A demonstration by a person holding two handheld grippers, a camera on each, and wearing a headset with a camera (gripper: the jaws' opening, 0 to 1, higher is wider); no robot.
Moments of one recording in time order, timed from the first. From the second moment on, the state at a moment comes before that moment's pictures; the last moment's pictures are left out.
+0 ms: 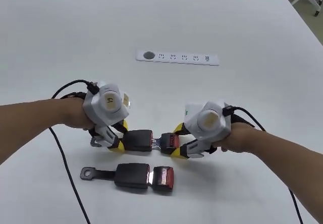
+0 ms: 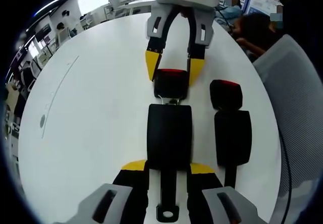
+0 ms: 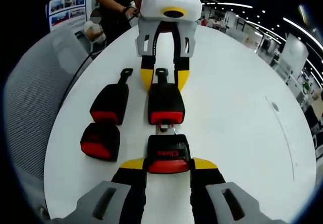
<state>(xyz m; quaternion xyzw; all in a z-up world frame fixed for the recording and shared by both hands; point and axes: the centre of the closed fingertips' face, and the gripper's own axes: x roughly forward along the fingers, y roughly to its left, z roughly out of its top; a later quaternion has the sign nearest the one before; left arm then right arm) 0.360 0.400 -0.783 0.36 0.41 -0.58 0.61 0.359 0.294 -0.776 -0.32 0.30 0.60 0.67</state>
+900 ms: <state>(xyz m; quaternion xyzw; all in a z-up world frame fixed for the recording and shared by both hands) 0.358 0.398 -0.783 0.41 0.40 -0.59 0.57 0.358 0.309 -0.779 -0.32 0.31 0.59 0.67</state>
